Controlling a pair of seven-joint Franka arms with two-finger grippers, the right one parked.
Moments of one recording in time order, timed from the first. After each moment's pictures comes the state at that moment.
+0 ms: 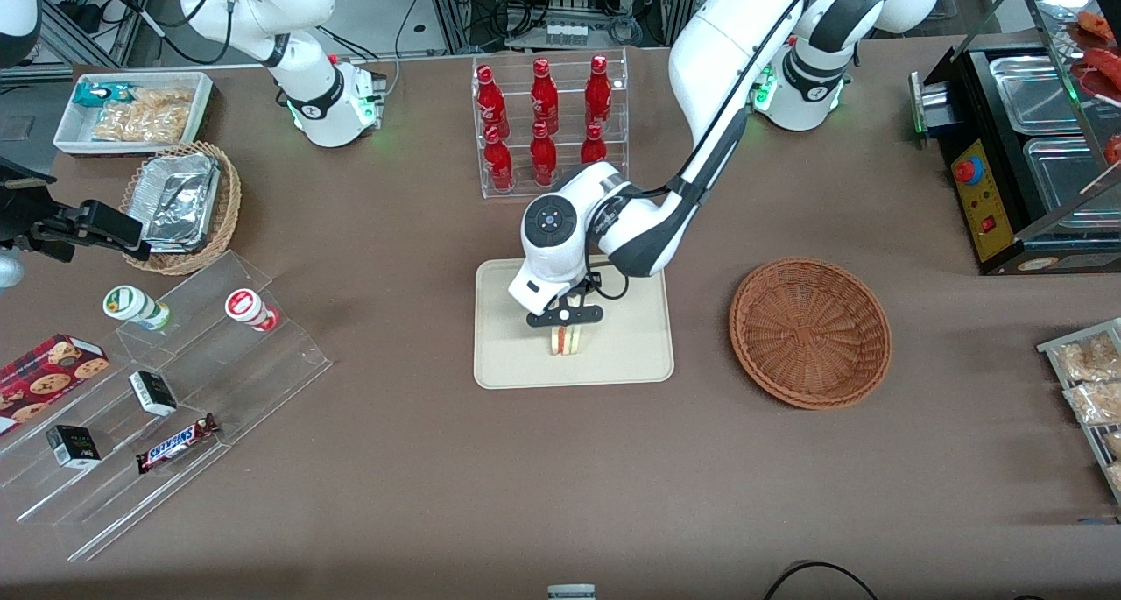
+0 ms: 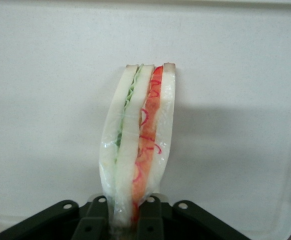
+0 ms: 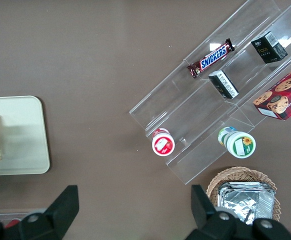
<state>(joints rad) -0.73 0.78 -0.12 -1.41 0.04 2.11 -0.92</state>
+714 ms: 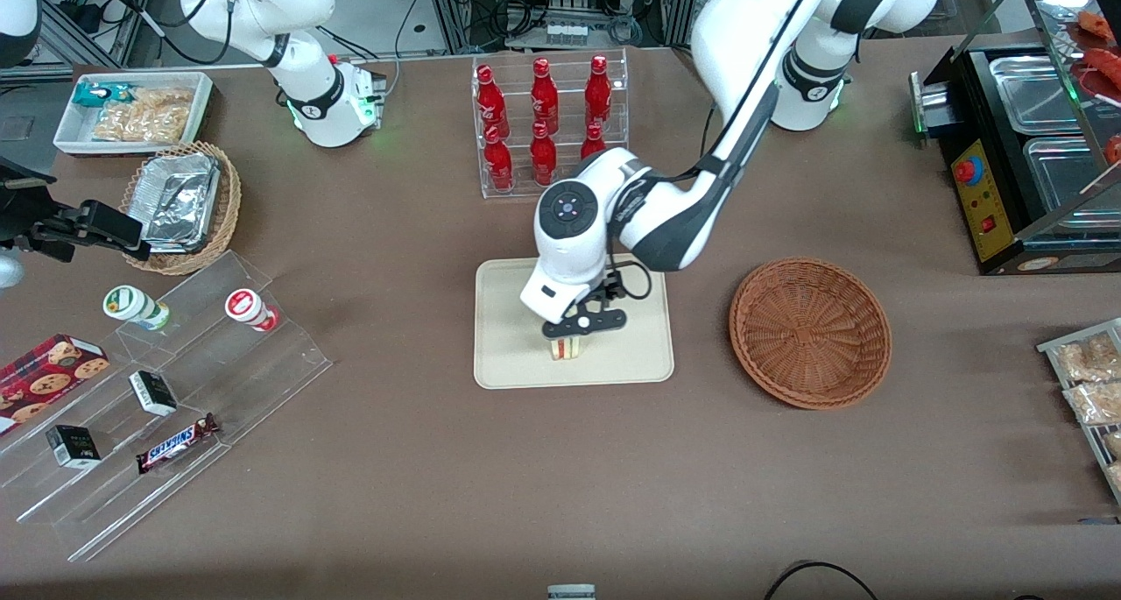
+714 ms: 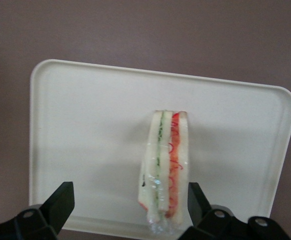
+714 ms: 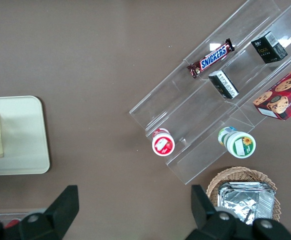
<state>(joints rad) -0.71 0.66 -0.04 -1.36 0.04 1.96 -0.93</state>
